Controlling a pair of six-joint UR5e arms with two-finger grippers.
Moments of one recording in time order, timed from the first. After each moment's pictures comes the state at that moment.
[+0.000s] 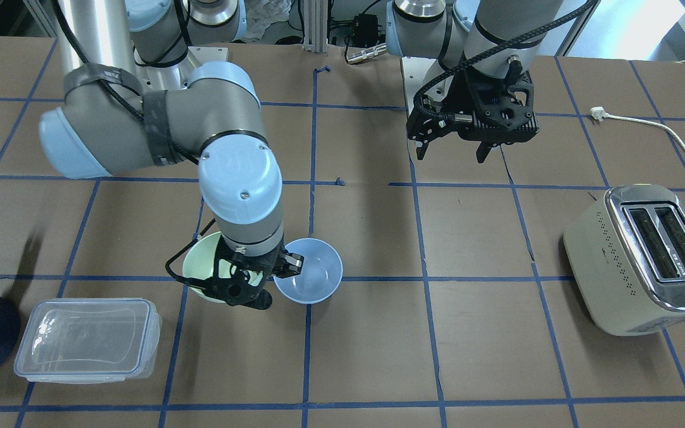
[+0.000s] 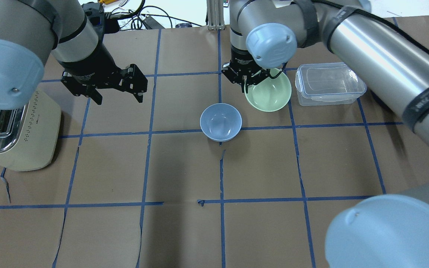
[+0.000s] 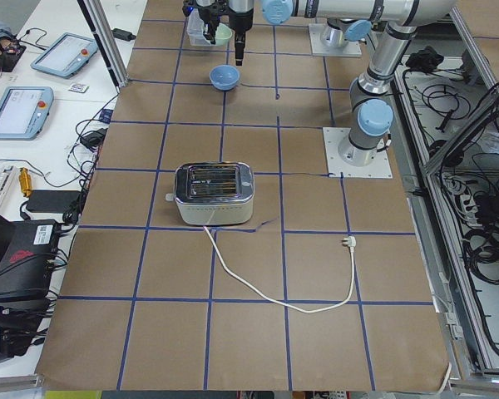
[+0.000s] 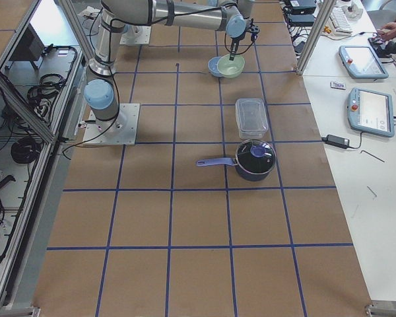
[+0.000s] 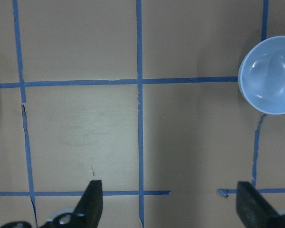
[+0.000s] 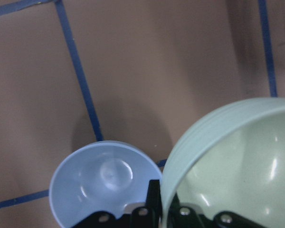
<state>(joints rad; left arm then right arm) -1.63 -1.56 -1.61 -1.55 1.58 -0.07 1.87 -1.04 1.30 -1.76 -1.59 0.54</state>
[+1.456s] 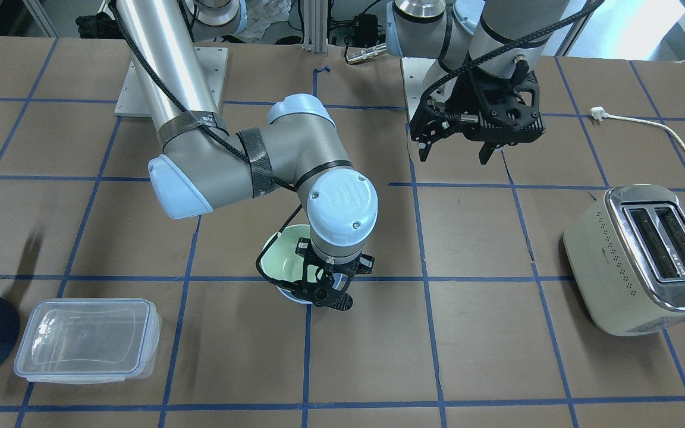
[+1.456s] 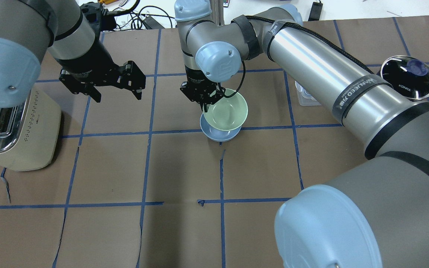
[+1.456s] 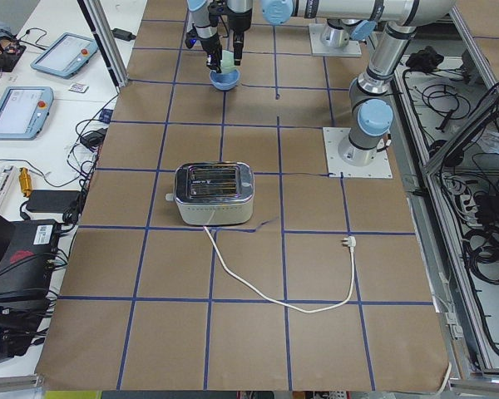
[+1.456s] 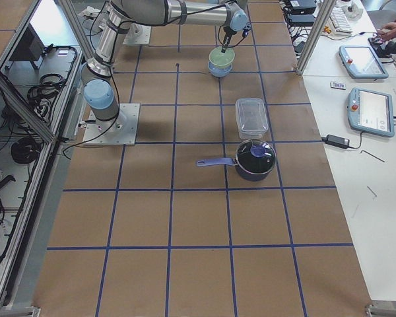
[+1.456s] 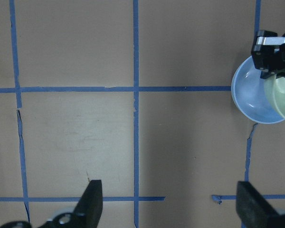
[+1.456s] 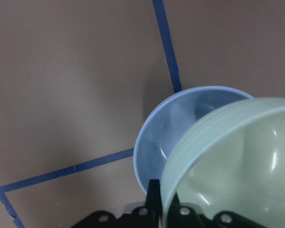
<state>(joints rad) -1.62 -1.55 -1.61 -1.54 1.58 -0.07 1.98 -0.92 1.20 -1.69 -1.50 0.68</state>
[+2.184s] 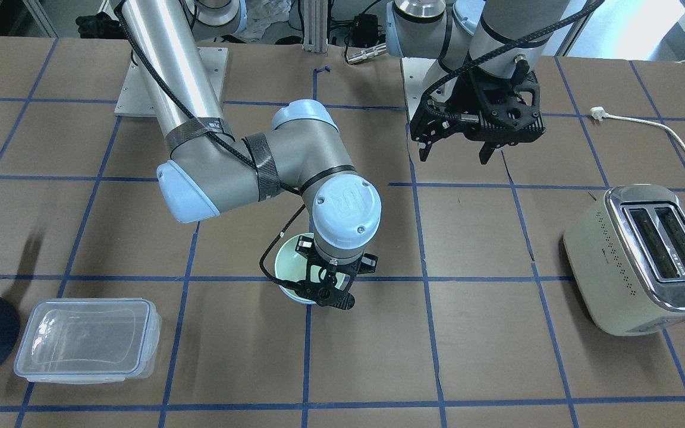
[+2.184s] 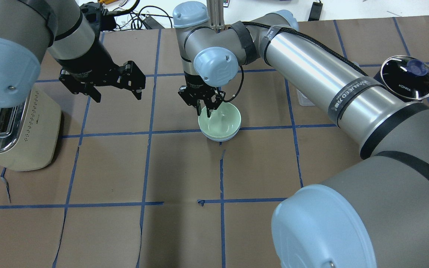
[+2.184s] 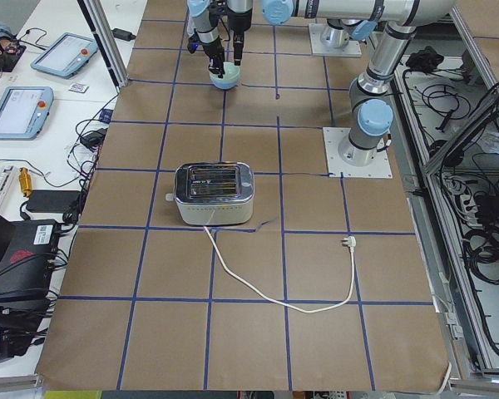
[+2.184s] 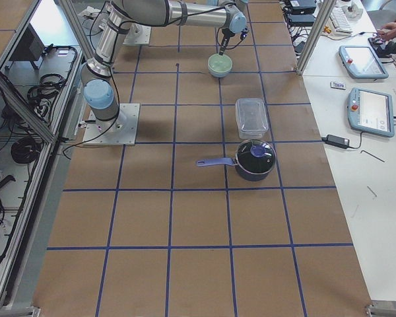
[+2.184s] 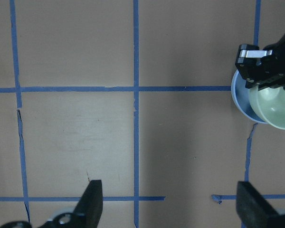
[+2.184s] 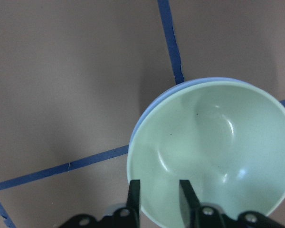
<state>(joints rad) -1.62 -1.55 -1.61 -1.54 1.58 -0.07 1.99 -0.91 1.22 -1.70 -1.50 0.69</state>
